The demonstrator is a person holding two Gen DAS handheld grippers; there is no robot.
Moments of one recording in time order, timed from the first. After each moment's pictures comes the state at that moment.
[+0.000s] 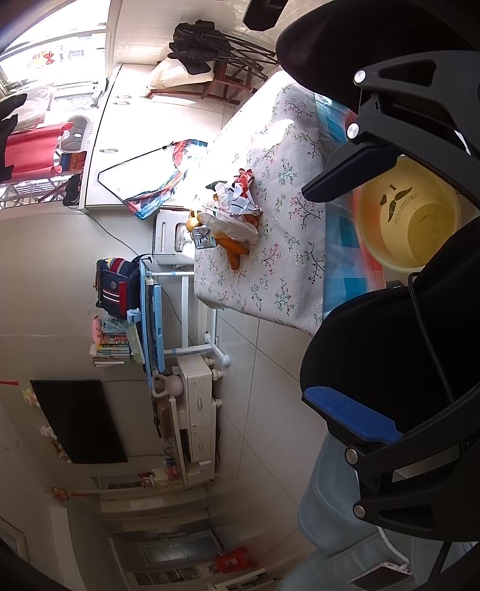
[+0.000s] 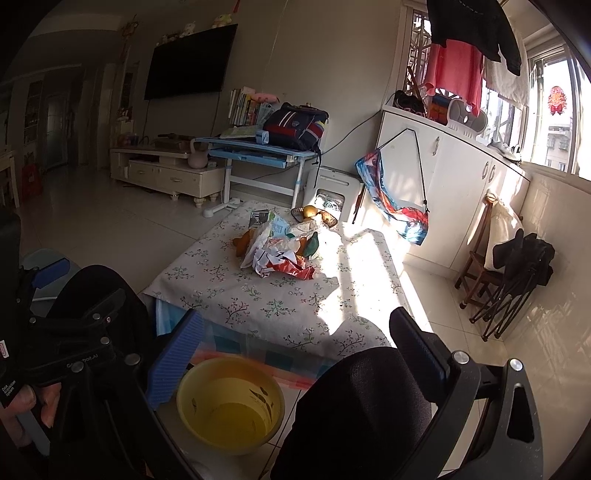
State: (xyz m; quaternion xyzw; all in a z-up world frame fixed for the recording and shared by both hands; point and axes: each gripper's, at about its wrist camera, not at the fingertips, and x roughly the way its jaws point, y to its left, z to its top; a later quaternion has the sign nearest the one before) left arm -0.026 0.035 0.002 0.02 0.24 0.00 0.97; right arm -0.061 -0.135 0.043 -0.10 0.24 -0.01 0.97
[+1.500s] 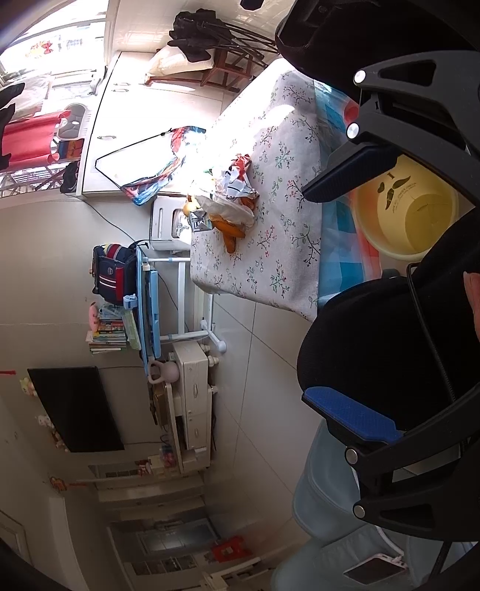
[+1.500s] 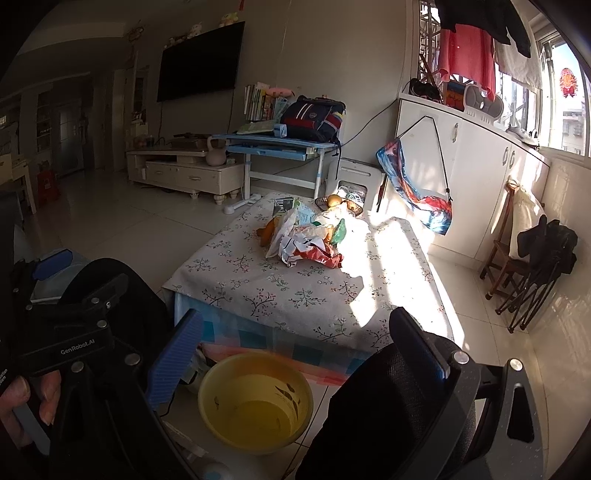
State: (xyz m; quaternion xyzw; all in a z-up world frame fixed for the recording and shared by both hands) left arm -0.026 0.044 0.003 0.03 0.25 0.03 0.97; right arm -0.053 -0.133 0.020 -0.07 0.25 0.04 0.96
